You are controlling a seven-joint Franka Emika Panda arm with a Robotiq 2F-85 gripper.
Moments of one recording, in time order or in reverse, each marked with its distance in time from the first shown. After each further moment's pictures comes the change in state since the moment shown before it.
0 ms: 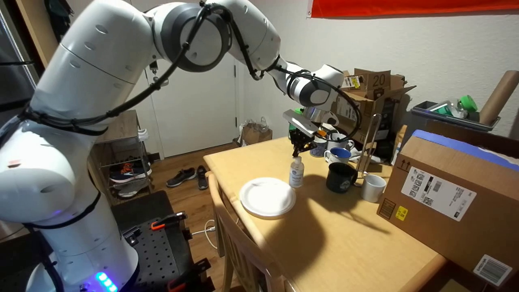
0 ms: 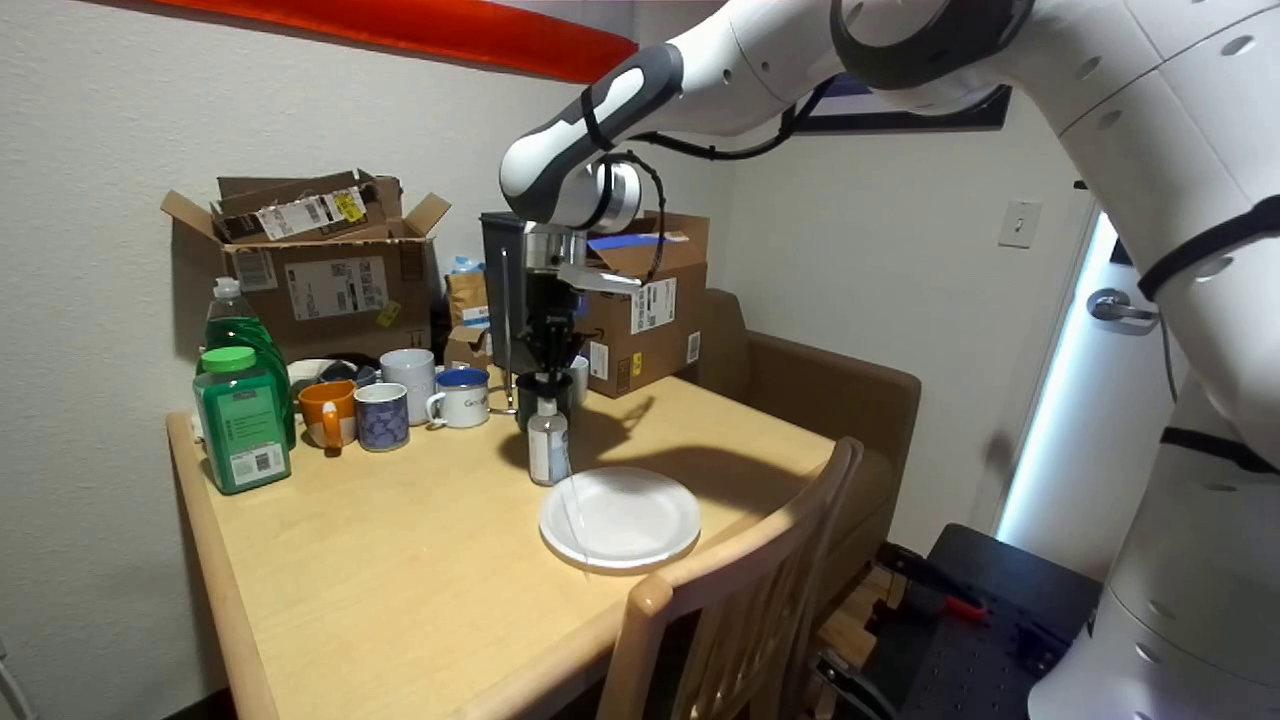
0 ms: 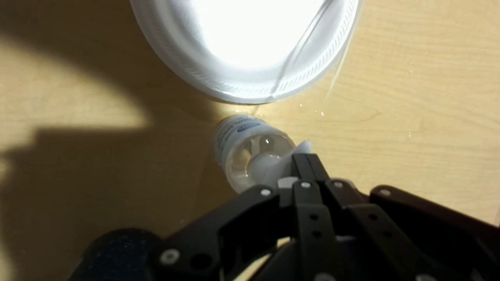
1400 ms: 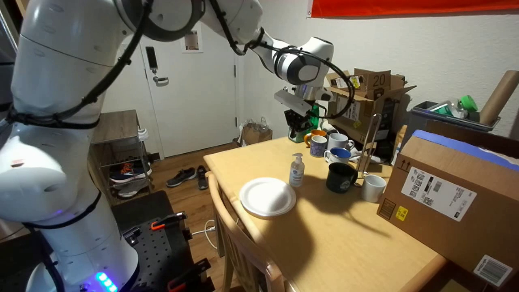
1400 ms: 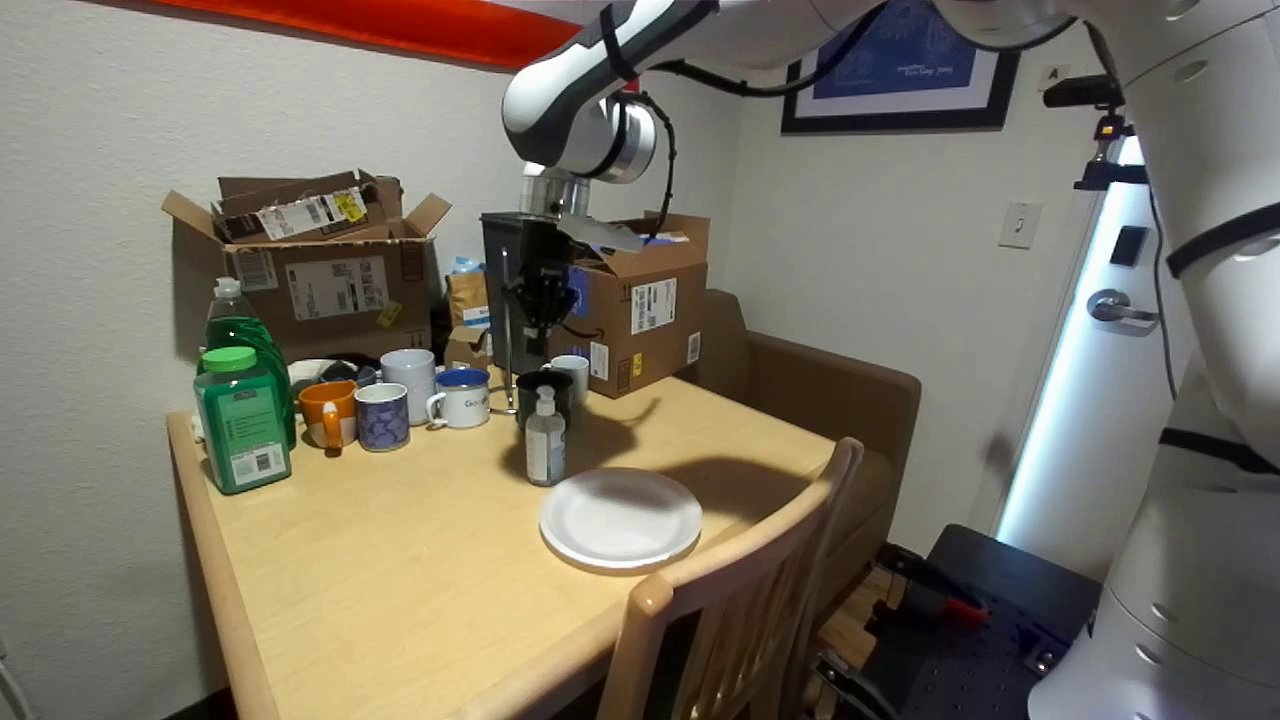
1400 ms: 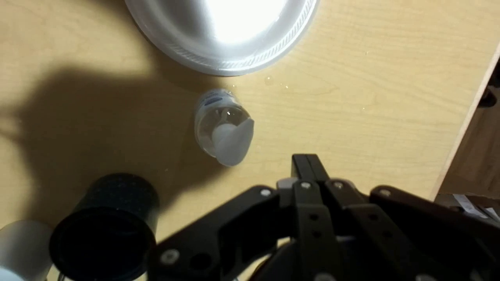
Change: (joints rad) arm 0.028 -0.210 0.007 -0.164 0.013 0.096 0.001
